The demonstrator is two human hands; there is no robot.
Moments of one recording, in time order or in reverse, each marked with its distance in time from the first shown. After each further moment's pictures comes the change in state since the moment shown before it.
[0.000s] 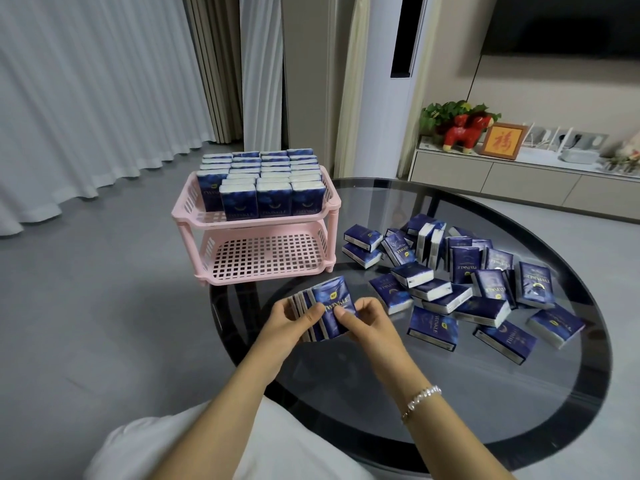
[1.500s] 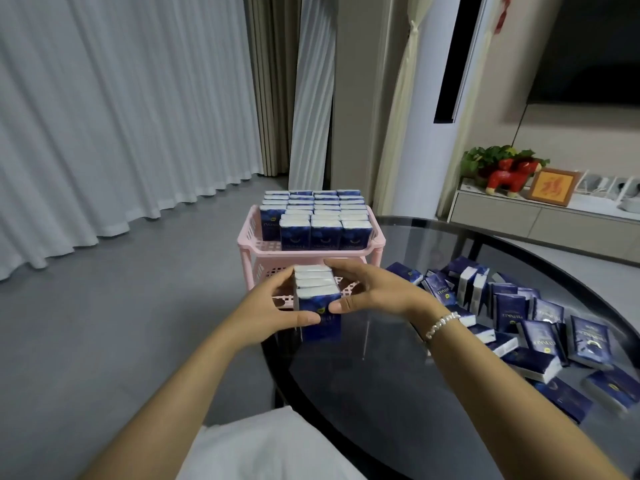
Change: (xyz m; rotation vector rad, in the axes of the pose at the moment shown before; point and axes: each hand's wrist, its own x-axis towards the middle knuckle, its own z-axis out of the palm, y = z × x) left_hand -0.035 0.106 -0.080 0.510 -0.074 0.363; right_hand 0.059 -0.119 0.051 -0.723 -0.699 -0.212
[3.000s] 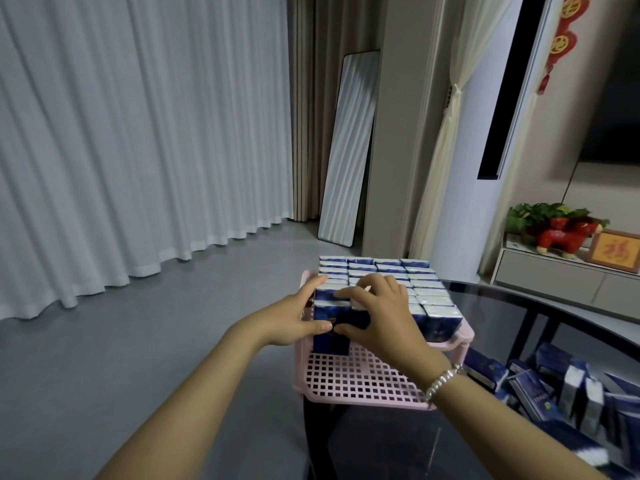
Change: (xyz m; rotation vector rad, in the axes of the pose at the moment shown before) left_hand 0.110 -0.012 -0.119 0.429 -0.157 -0.090; right_hand 0.137 -0.031 0.020 -0.846 0.589 -0.254
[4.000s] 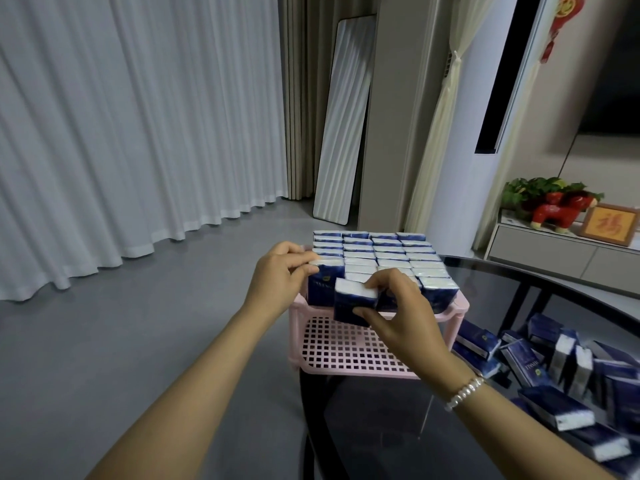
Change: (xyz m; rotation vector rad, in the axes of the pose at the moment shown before) left_hand 0.006 0.007 0.015 -0.097 0.731 0.188; right_hand -0.042 0.003 -0.006 0.405 0.174 0.157
